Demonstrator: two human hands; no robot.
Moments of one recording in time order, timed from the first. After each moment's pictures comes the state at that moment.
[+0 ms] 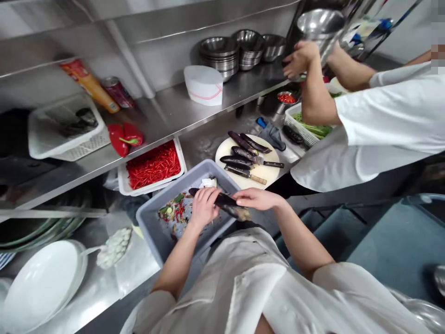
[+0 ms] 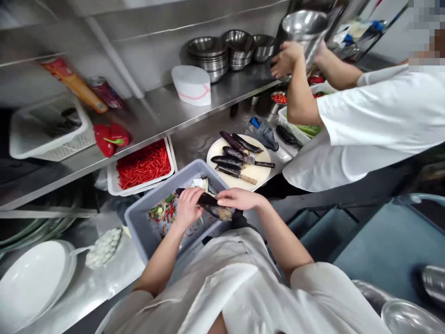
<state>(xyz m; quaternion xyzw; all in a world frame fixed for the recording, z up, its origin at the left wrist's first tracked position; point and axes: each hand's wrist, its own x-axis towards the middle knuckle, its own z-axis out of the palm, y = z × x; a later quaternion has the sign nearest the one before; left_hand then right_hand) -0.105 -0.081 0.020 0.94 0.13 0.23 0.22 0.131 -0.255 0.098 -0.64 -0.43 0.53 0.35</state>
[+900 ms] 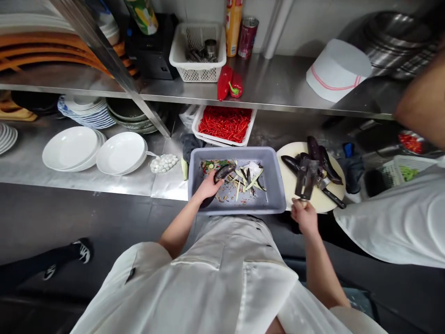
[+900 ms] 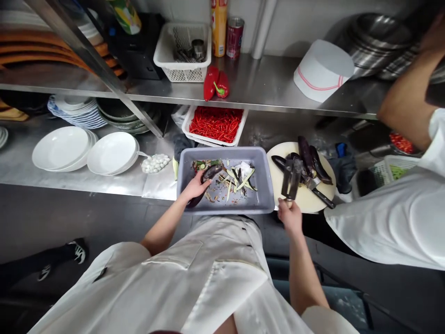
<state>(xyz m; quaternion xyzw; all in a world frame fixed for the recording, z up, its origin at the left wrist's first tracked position) -0.261 -0.080 -0.028 0.67 0.56 0.17 0.47 0.135 -0.293 -0.027 -0.84 -0.31 0.31 0.32</state>
